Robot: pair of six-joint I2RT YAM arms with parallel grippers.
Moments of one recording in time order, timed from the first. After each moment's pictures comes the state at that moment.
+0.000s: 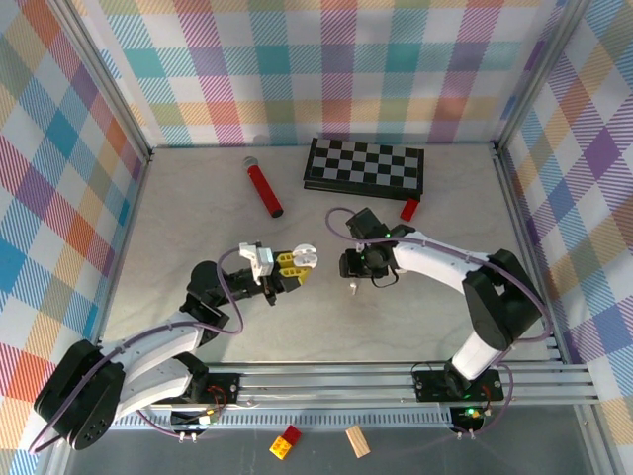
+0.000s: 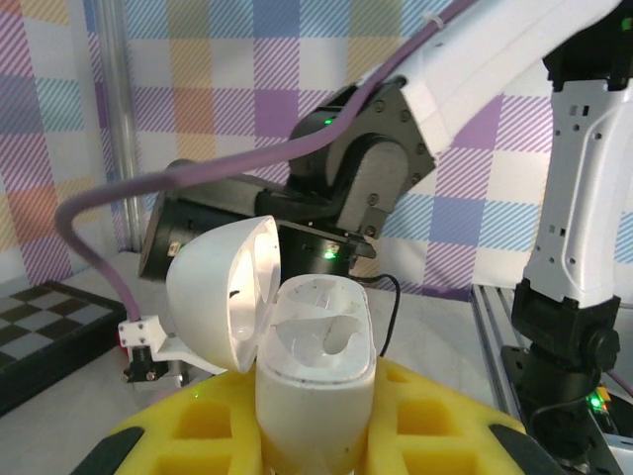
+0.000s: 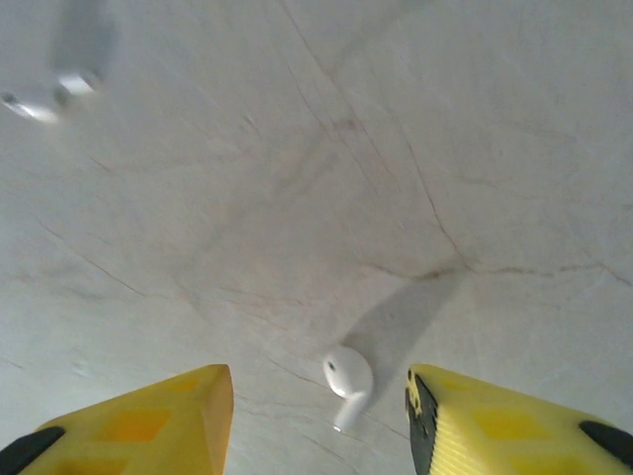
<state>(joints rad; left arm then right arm) -0.58 1.02 0.29 0.91 0.70 -0.13 0.67 1.66 1.04 -0.62 -0.10 0.56</state>
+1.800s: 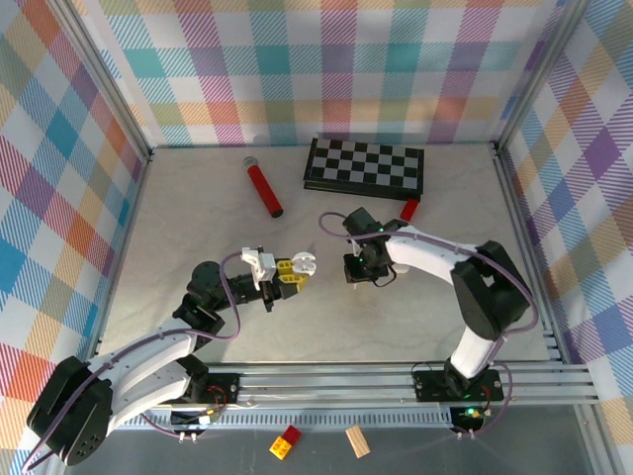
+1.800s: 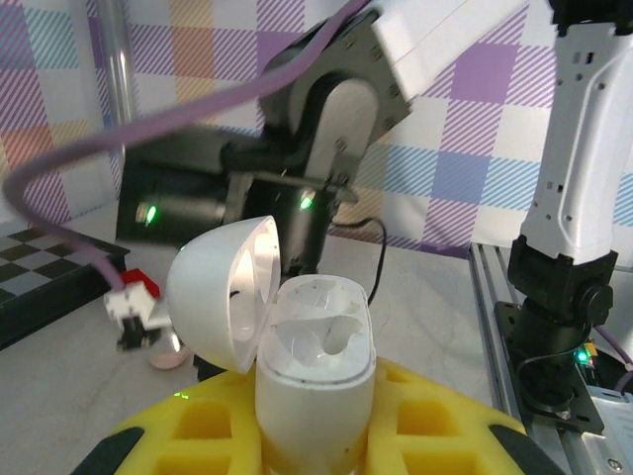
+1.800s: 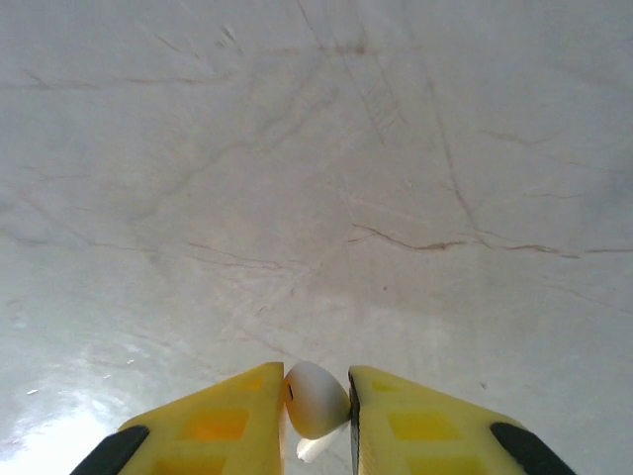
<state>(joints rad) -0.58 0.94 0.30 0.70 0.69 -0.08 0.66 1.68 1.08 -0.69 -0.12 0.46</state>
